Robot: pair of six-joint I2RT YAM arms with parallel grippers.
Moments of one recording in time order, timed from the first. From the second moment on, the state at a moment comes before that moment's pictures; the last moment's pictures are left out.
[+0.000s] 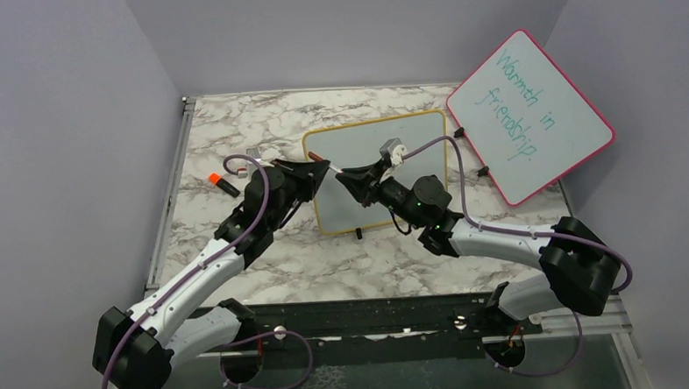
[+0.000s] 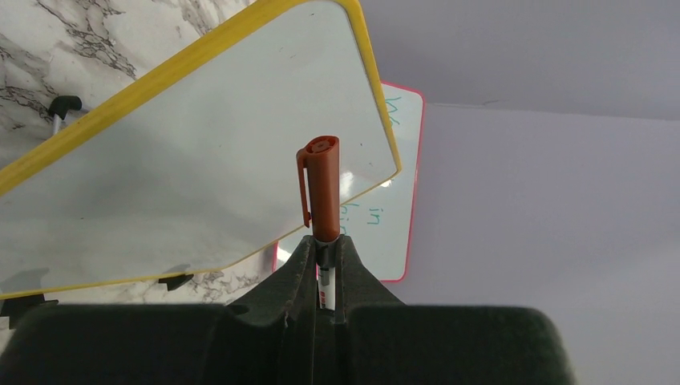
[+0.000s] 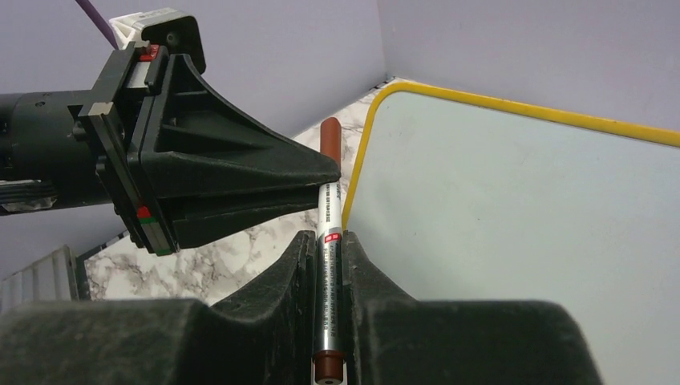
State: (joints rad) left arm -0.62 1.00 0.72 0.05 -0.18 -1.53; right arm 0.88 1.40 0.69 0.89 0.00 0.17
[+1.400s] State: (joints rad) left arm -0.63 0.81 0.87 -0.29 0.21 0.17; right arm 0.81 0.97 0.77 0.11 -0.34 -0.07
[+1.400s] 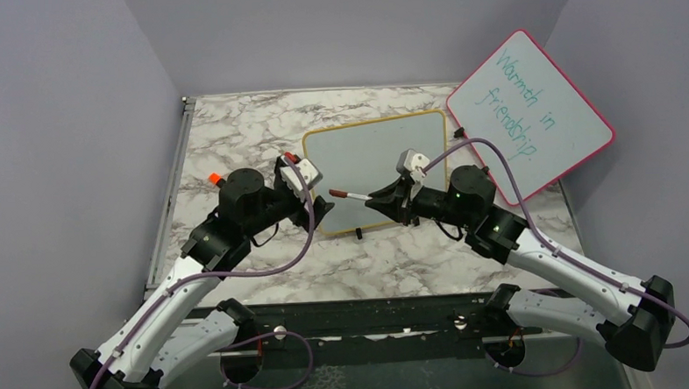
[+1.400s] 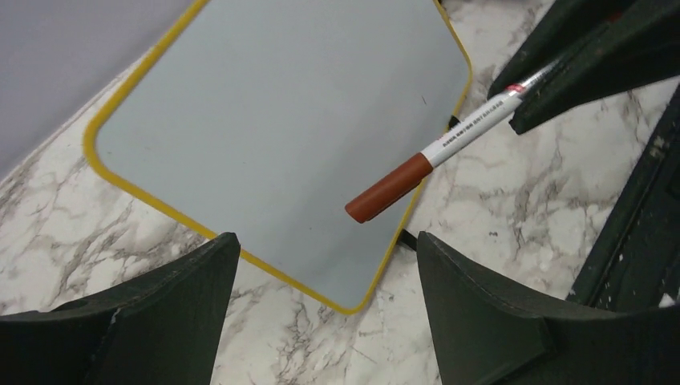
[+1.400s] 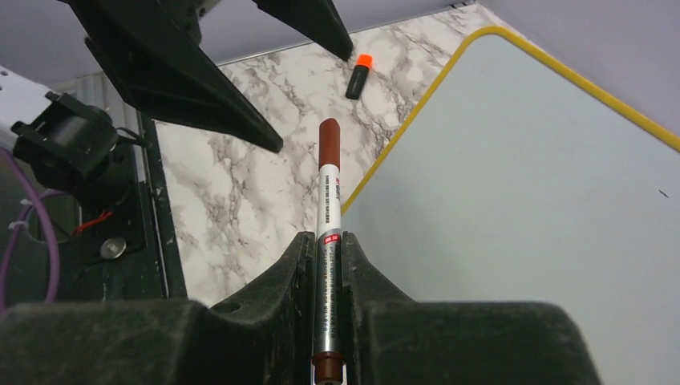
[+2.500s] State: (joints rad) left arm -0.62 0.94 0.93 -0.54 0.70 0.45; right arm 0.80 1.00 0.78 0.08 -0.63 -0.09
